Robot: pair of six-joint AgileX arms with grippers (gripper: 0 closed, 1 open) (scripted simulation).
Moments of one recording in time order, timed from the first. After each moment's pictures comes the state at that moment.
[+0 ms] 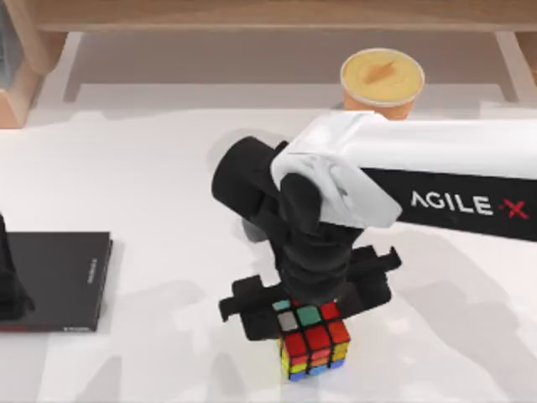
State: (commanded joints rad) left arm 0.00 0.00 0.00 0.00 0.00 0.00; right arm 0.88 2.03 1.45 -0.99 0.00 0.60
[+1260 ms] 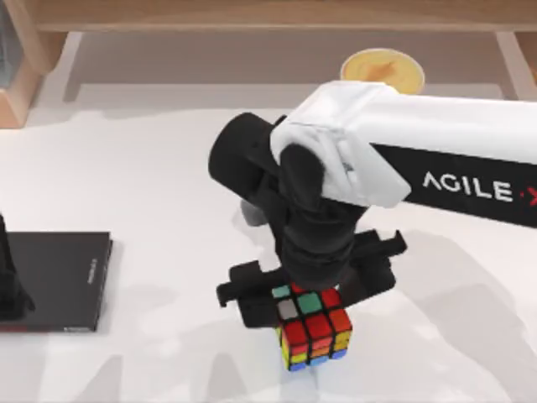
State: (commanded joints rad) left arm 0.00 0.00 0.00 0.00 0.00 0.00; right arm 0.88 2.00 1.52 -1.10 0.00 0.60
